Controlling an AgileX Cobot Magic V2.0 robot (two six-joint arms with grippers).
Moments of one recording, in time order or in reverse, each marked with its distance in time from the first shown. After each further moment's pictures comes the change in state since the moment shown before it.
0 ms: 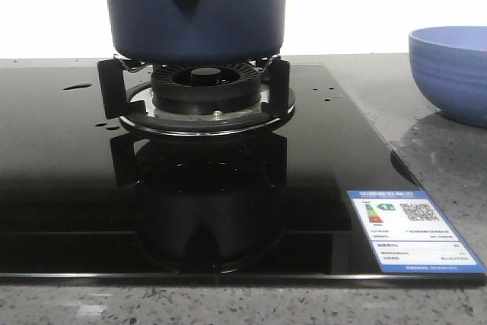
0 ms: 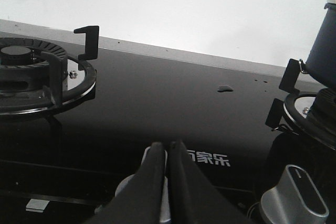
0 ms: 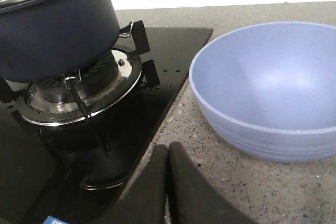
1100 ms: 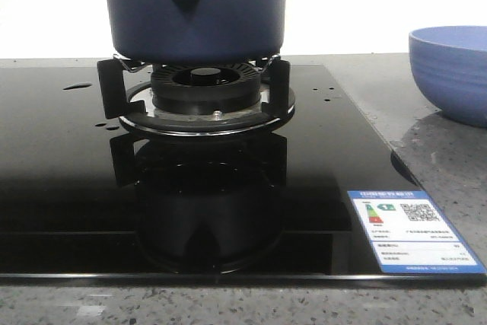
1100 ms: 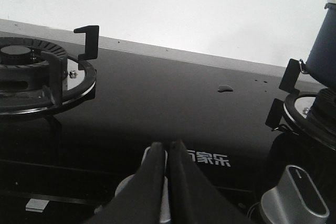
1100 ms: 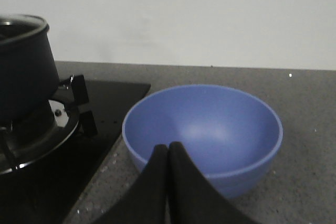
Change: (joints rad) left arm 0.000 0.000 0.000 0.000 0.000 -0.001; right arm 0.293 -0.092 0.033 -1.425 -0.495 1.393
